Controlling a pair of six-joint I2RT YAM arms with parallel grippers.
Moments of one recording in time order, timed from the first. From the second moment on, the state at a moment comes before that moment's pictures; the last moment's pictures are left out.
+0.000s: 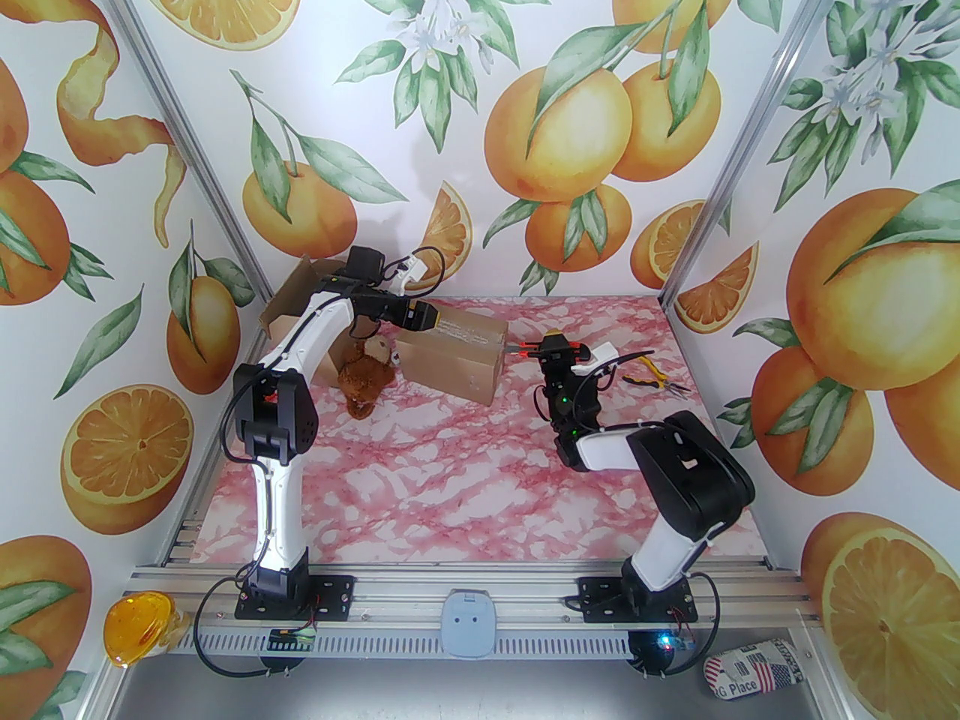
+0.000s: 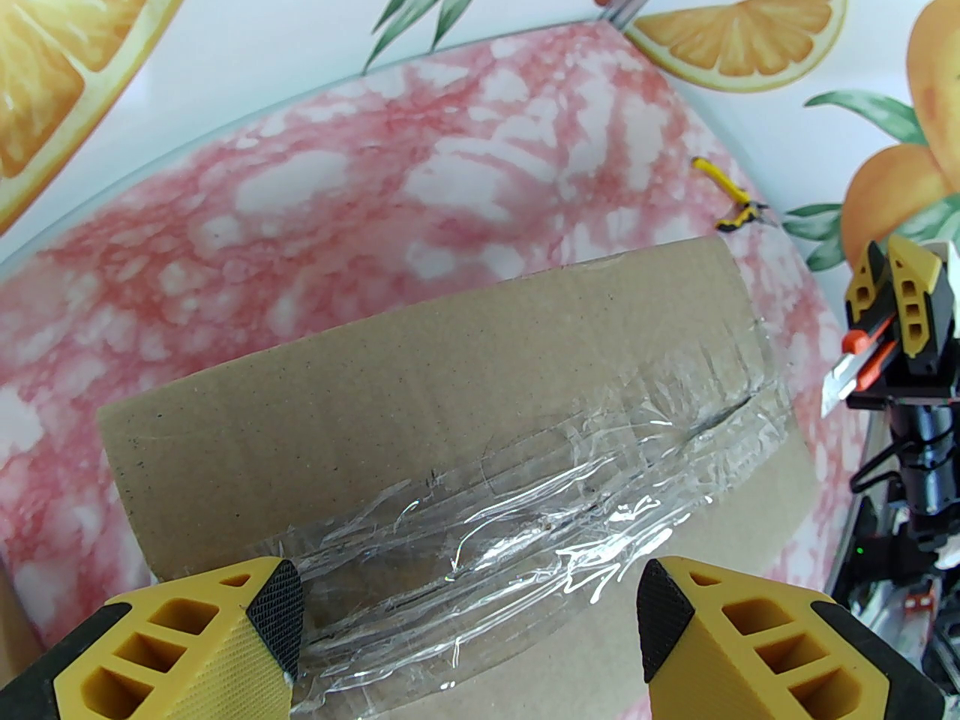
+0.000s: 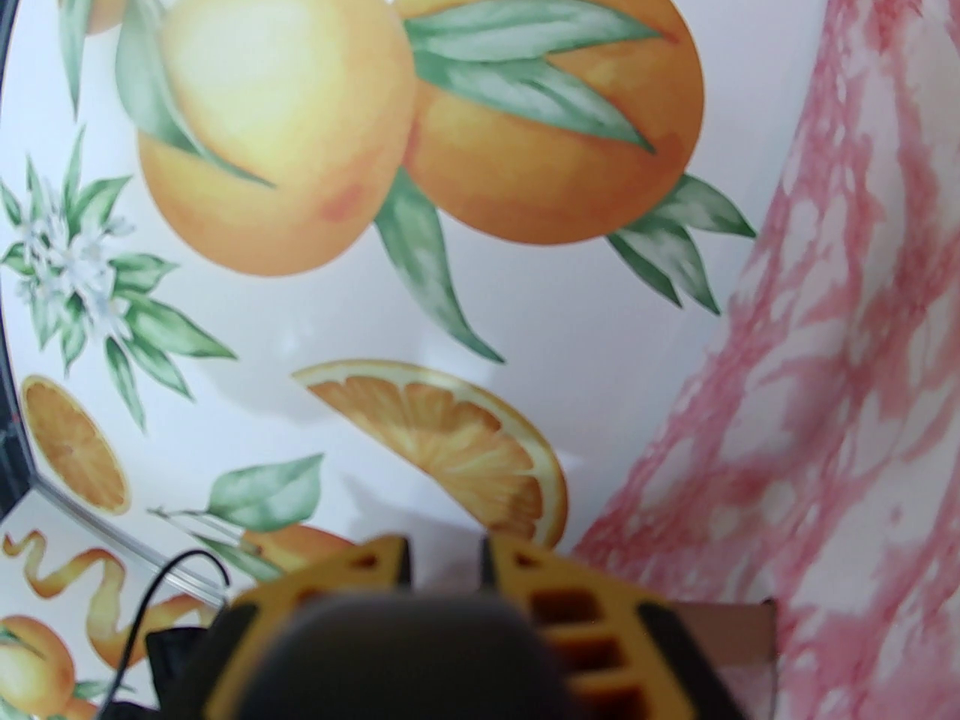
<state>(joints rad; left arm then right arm) -0.21 2.18 2.06 -0.80 0.67 0.13 0.41 1.75 0.63 1.29 0.40 1.20</state>
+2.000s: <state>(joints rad) -0.21 2.18 2.06 -0.80 0.67 0.14 0.42 1.83 0.67 1.35 0.42 1.19</state>
